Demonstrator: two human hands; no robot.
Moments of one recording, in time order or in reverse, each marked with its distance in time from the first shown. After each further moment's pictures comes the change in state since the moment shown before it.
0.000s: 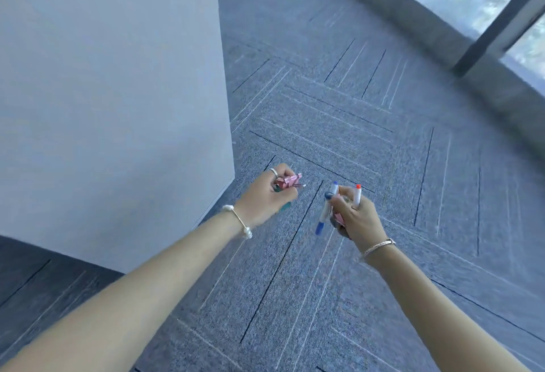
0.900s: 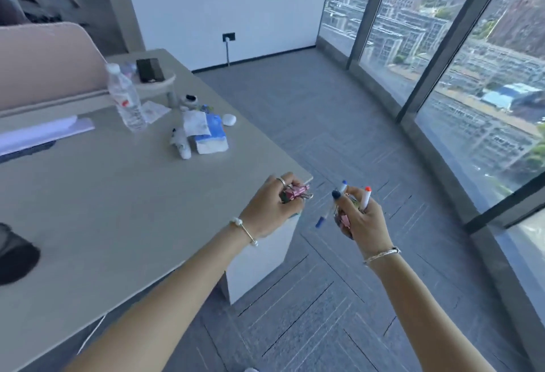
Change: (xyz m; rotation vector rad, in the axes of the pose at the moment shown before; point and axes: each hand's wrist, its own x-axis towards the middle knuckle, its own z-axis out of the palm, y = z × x) left_hand -0.210 0.609 -0.196 0.310 0.522 0.134; right_hand -0.264 -0.626 -0.014 0.048 -0.258 -0.325
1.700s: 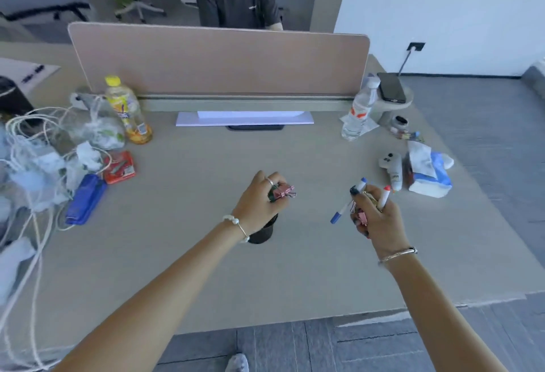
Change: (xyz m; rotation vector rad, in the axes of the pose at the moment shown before) left_hand -0.216 -0.189 -0.369 0.257 0.525 -0.438; right_hand -0.039 -0.048 0.432 -0.032 -0.526 0.008
